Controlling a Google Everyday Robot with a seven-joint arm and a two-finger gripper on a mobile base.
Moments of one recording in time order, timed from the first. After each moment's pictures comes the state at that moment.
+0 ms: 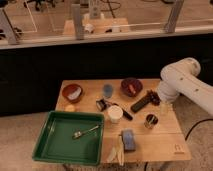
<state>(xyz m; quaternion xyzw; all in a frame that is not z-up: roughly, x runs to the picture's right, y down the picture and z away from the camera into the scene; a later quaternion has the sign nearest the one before) 0.284 0.062 0.734 -0.25 0.02 -0.02 0.97</state>
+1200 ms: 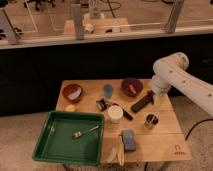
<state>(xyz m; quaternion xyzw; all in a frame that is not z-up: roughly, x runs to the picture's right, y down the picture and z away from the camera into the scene) 0.268 0.042 0.767 -0.24 0.00 -0.04 0.97</state>
